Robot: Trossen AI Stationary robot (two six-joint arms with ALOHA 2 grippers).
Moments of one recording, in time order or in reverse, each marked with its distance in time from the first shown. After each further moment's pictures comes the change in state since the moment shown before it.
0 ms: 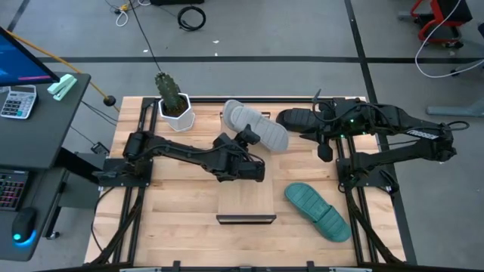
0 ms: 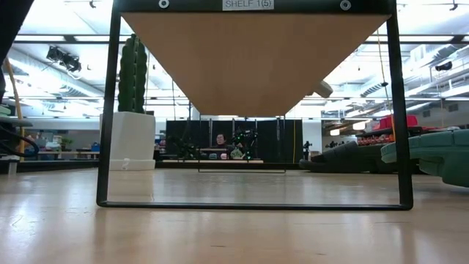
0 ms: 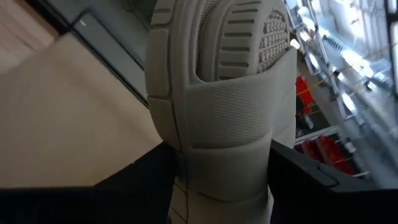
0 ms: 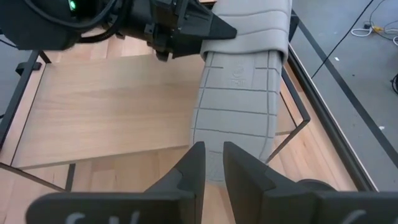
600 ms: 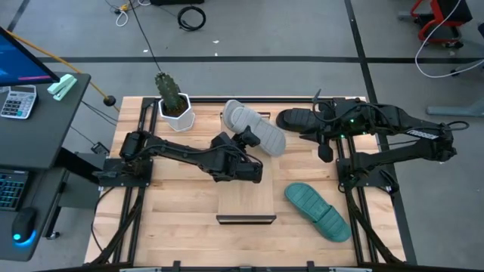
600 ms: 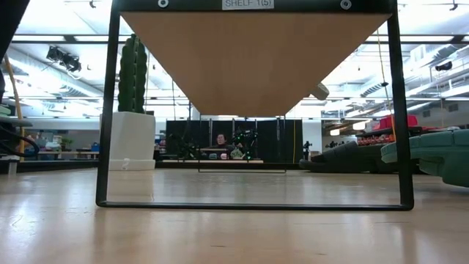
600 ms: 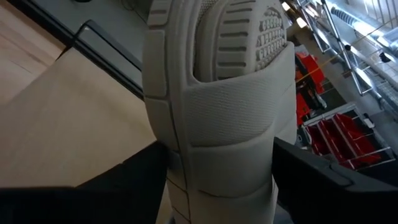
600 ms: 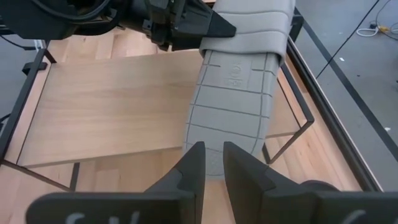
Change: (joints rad) left arm -0.019 -0.020 0.002 -0.055 0.048 0.076; right arm 0.000 0.000 0.000 0.001 -0.018 0.000
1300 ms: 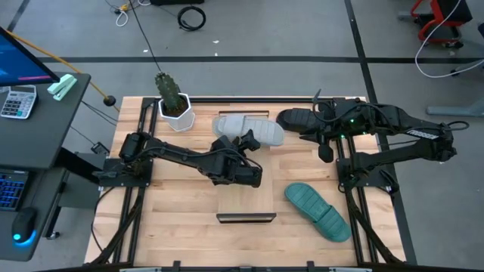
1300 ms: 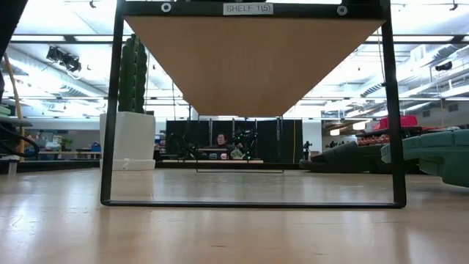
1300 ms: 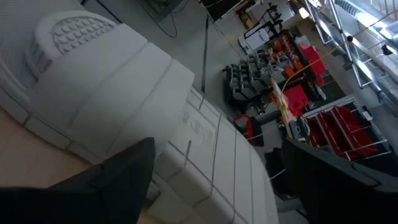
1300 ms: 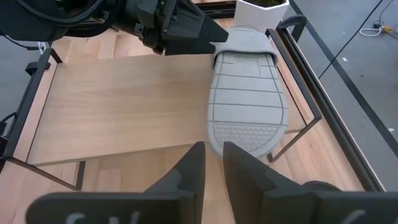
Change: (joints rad) left arm -0.019 0.002 -0.001 -0.005 0.025 -0.034; right arm 0.000 0.000 0.000 0.000 -0.008 0.000
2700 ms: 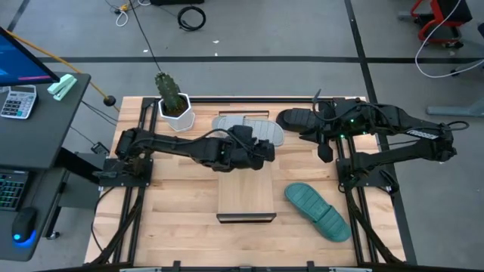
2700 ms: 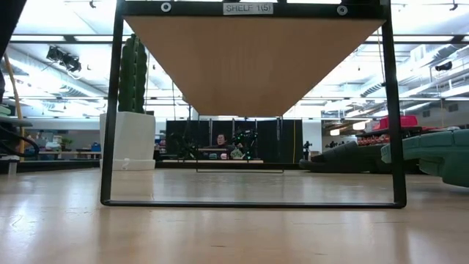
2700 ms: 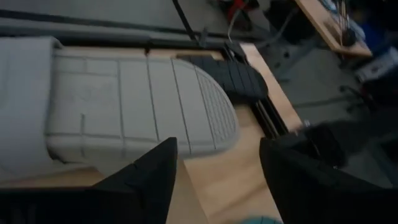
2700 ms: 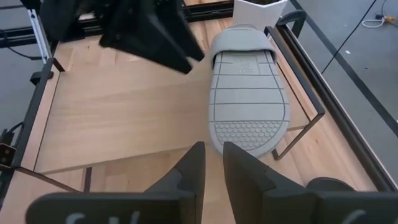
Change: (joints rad) left arm 0.045 -0.052 0.173 0.116 0.506 0.883; right arm 0.000 0.000 0.000 0.005 -0.003 0.054
